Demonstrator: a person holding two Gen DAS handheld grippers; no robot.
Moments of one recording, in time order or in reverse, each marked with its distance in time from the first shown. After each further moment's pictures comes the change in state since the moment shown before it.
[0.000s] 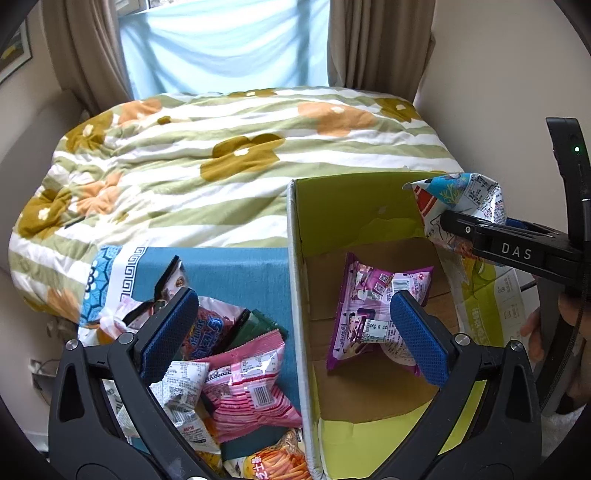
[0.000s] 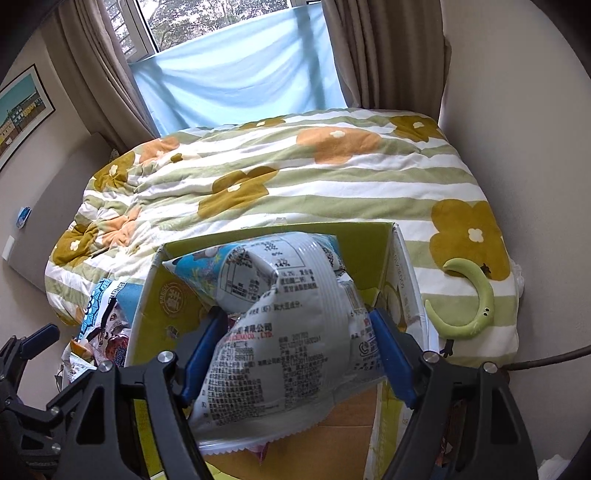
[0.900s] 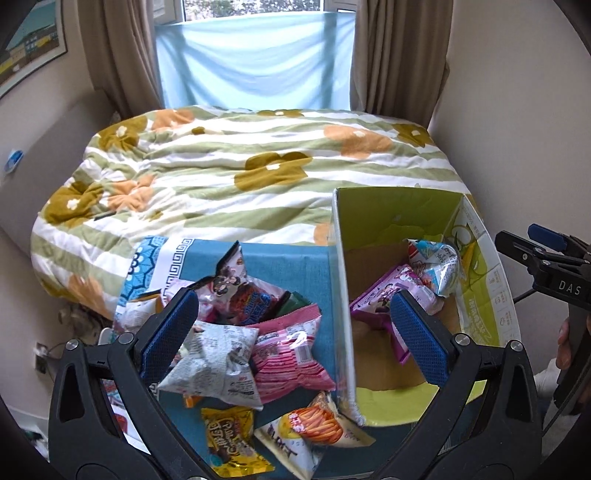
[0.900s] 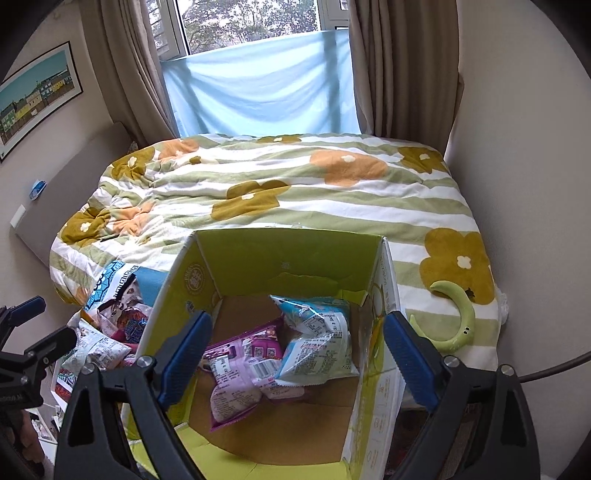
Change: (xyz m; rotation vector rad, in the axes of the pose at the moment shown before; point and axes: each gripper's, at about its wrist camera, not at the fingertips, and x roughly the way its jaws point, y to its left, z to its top) left arm -0.090 0.049 -0.040 -0.053 -0.096 0.050; right arm -0.088 0.024 -0.032 -0.126 -0.113 -0.008
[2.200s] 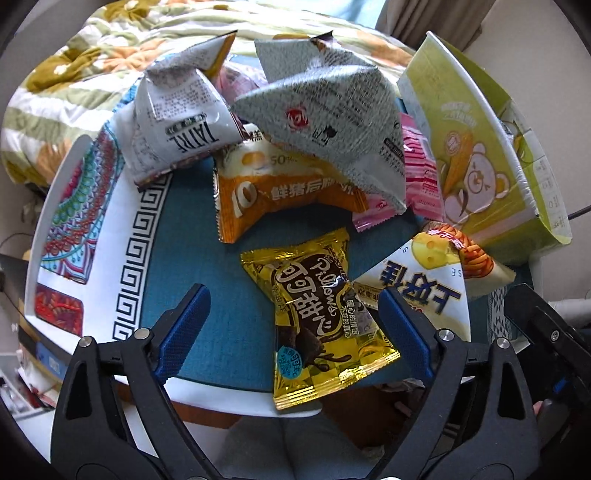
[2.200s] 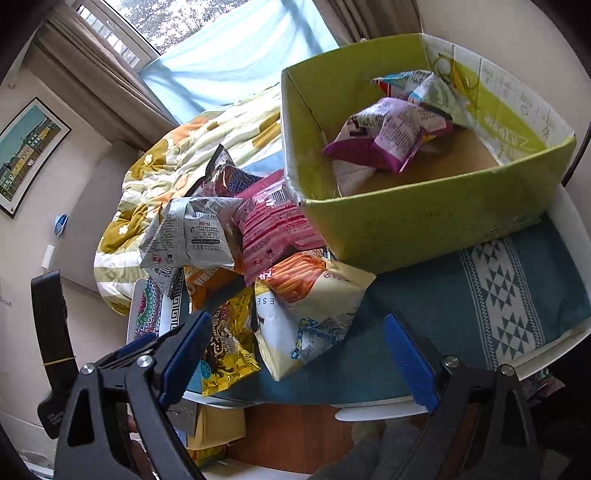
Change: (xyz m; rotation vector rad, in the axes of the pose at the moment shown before) left arm 0.087 0.128 -0.202 -0.167 0.330 -0.138; right arm 0.020 0.170 -0.210 0.398 0.147 0.157
